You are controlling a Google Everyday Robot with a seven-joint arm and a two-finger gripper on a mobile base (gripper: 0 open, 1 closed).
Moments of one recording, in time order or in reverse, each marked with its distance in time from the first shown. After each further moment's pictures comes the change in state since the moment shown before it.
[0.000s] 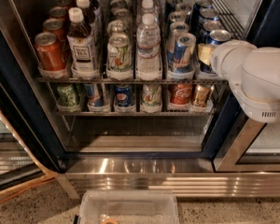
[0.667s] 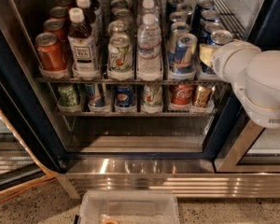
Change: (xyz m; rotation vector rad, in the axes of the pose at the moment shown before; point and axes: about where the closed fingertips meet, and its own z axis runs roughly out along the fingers) arm -0.001 0.008 -0.015 -0.025 -0.010 -0.005
